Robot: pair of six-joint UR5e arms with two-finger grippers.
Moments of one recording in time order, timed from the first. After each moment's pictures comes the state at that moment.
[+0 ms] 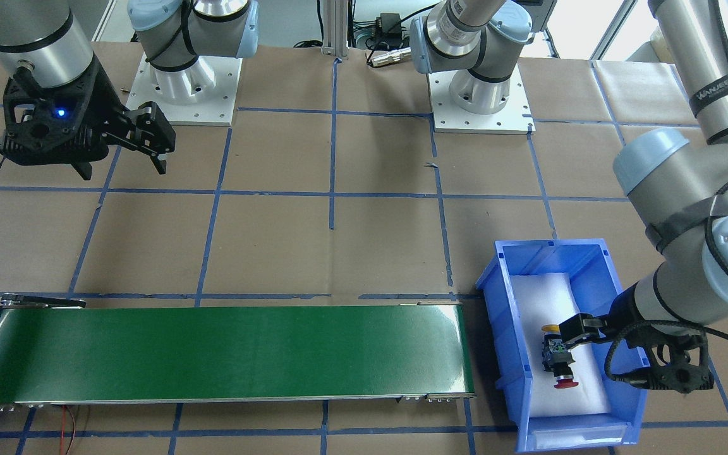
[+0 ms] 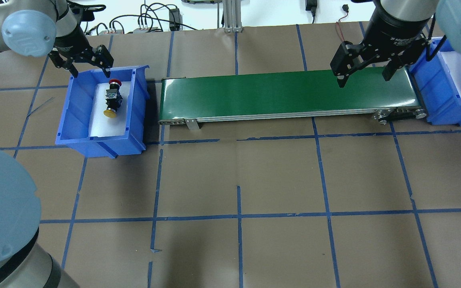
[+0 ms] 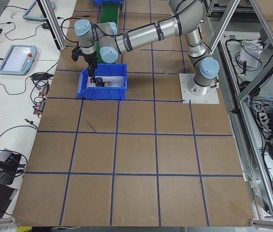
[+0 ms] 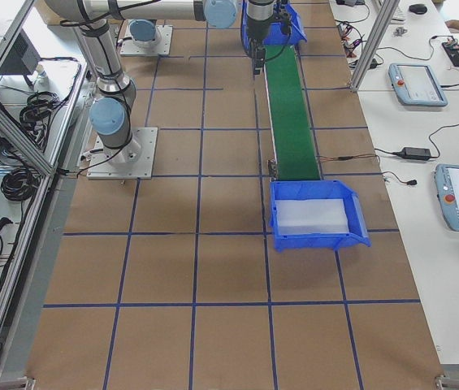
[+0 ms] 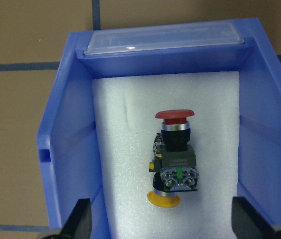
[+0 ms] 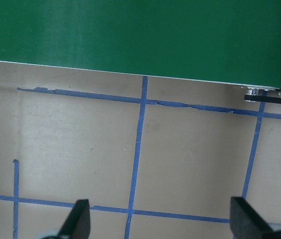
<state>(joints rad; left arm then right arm) -1.36 -2.10 -1.34 -1.29 1.64 0.24 1.53 -1.54 1.52 -1.55 -1.57 -0.16</state>
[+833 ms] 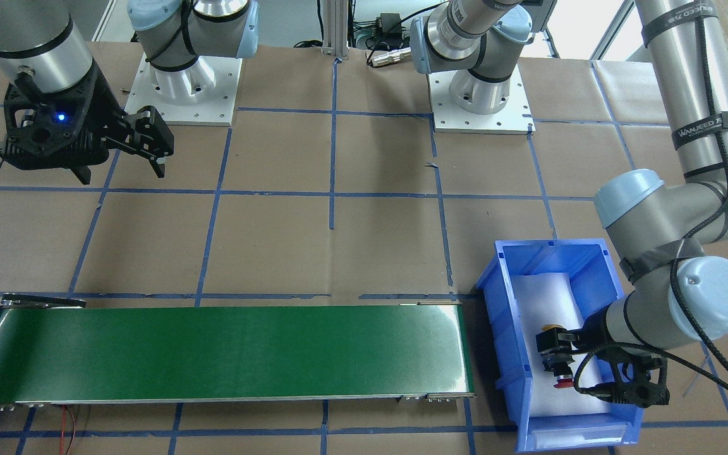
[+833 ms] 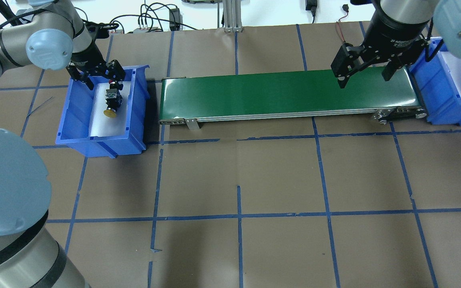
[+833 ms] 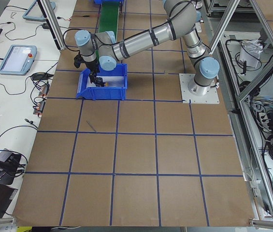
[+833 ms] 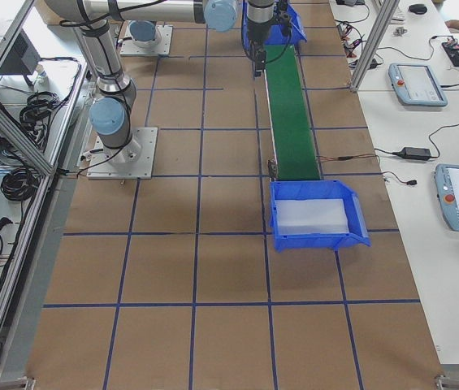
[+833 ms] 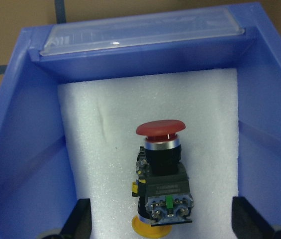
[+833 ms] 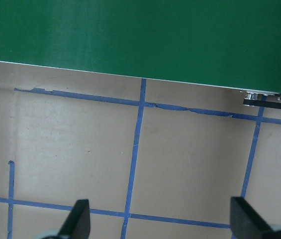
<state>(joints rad) -1.37 -2.15 -1.37 -1.25 1.60 0.25 1.53 -1.53 1.53 -1.58 -1.57 -0.18</state>
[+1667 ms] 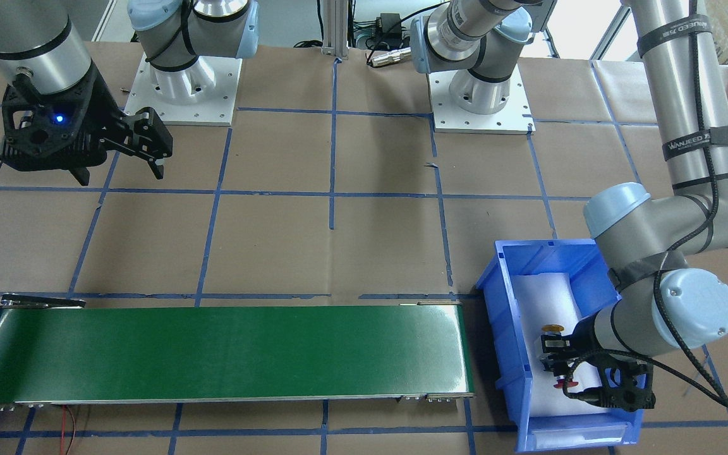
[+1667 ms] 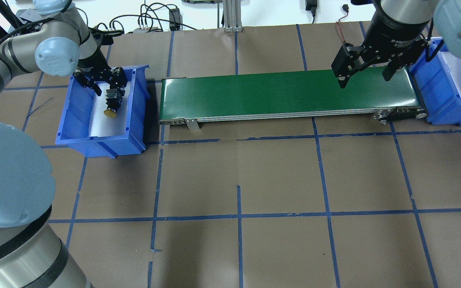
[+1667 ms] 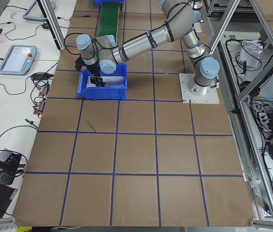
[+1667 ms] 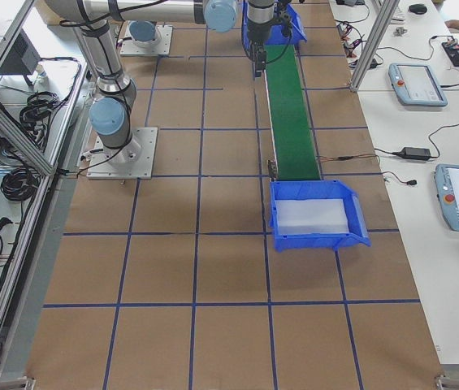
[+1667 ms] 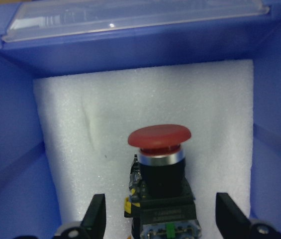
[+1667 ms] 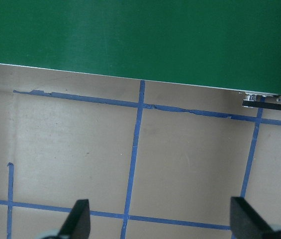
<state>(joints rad) -1.37 -2.18 -1.39 -1.22 1.60 0.24 1.53 -1.53 1.53 -1.58 -1.57 -0.18</state>
